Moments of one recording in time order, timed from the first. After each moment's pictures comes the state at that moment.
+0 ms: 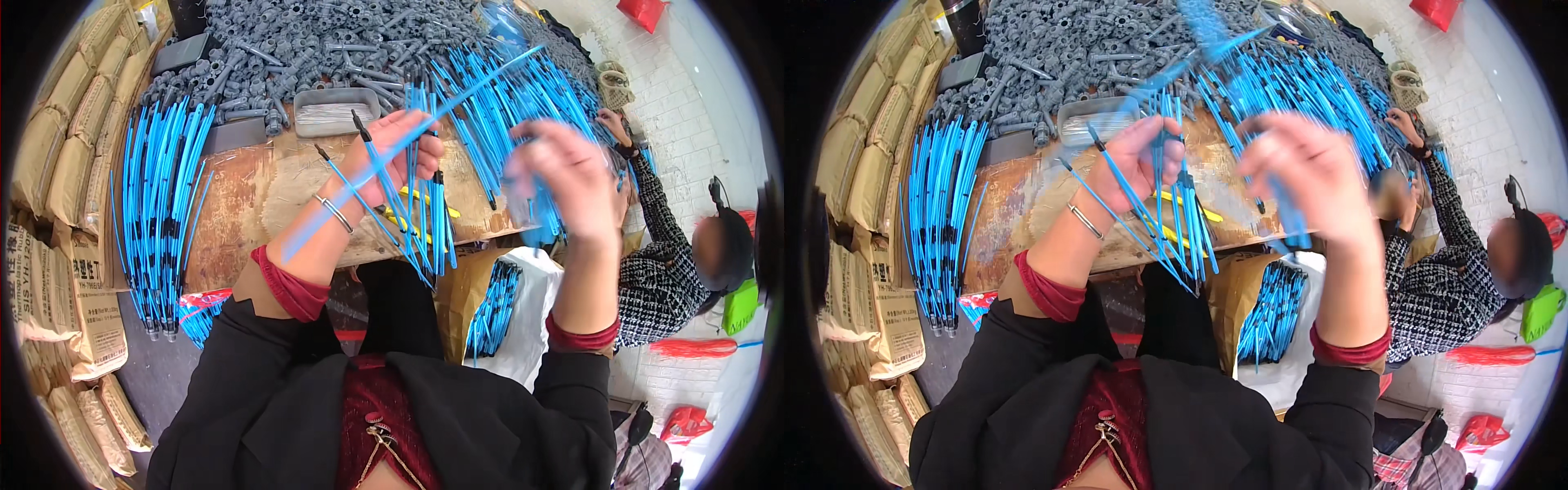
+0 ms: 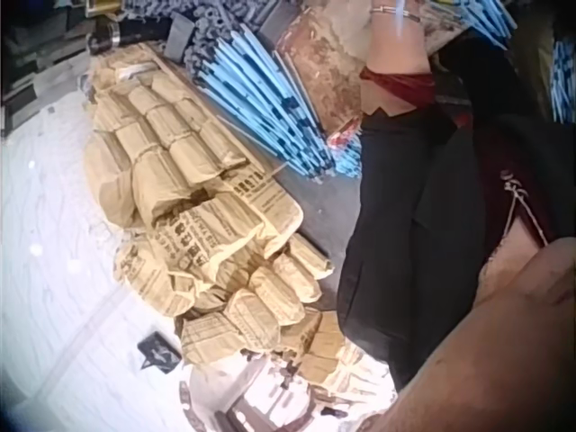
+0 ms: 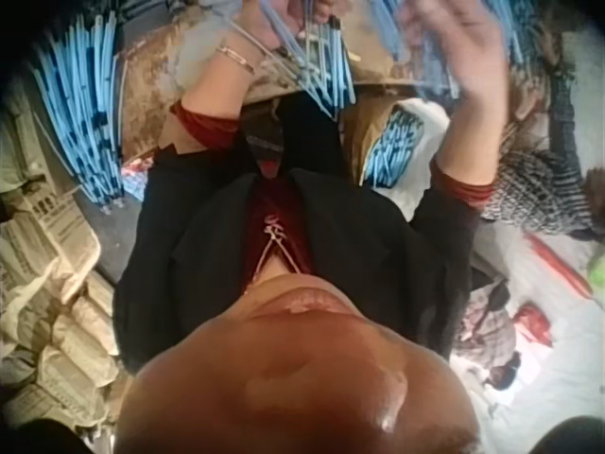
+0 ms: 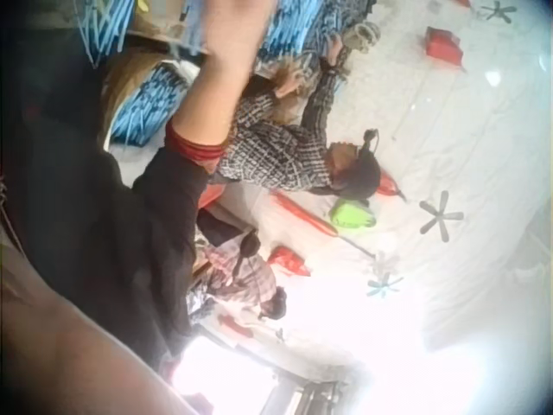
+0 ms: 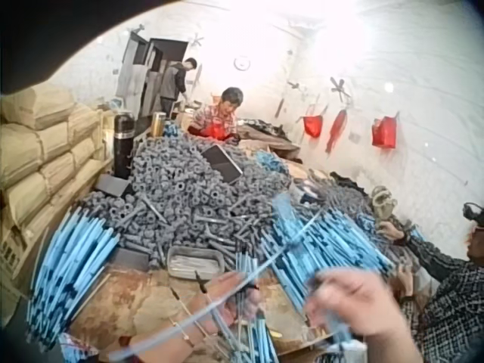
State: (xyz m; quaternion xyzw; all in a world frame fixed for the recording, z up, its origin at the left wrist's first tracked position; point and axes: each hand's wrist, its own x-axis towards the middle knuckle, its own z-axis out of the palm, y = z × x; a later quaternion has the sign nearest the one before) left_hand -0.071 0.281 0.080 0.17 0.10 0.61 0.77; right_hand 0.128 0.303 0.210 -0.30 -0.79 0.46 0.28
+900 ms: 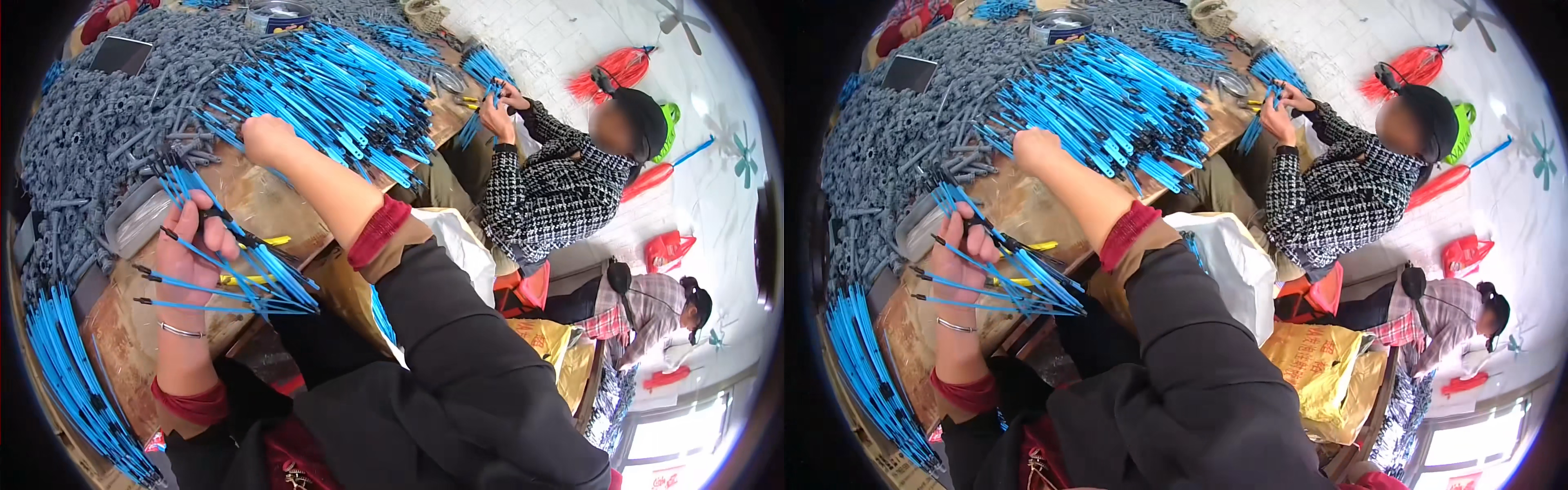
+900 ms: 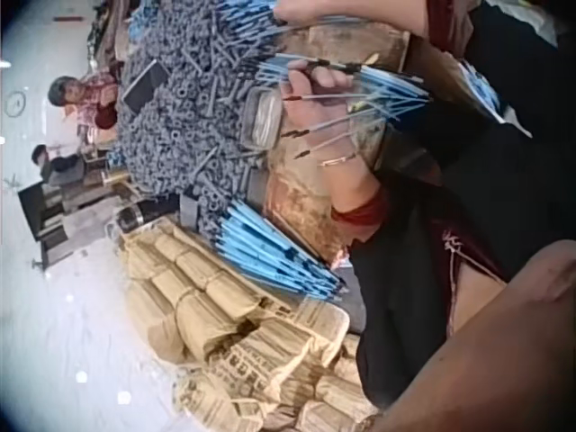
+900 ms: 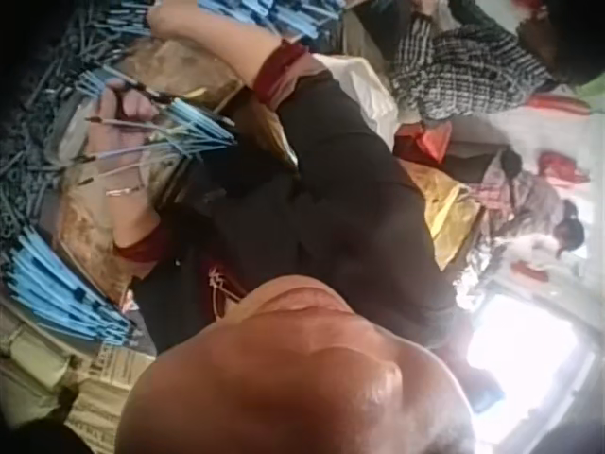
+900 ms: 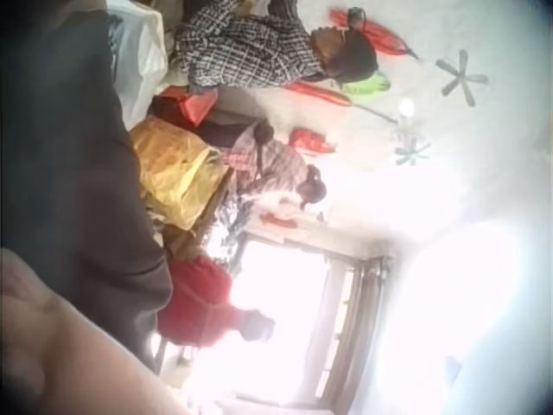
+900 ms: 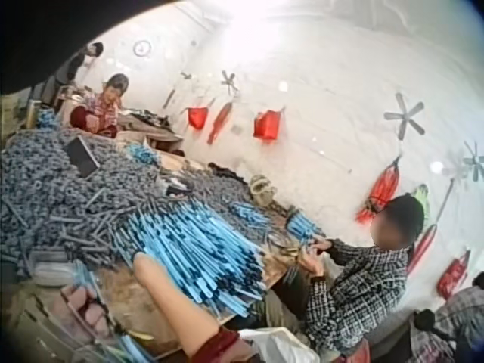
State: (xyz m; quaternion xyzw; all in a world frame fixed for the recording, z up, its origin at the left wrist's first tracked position) left_hand -0.055 0.278 0.068 0.29 0.11 0.62 0.72; right_hand 0.092 0.454 0.061 -0.56 -0.83 0.04 0.06
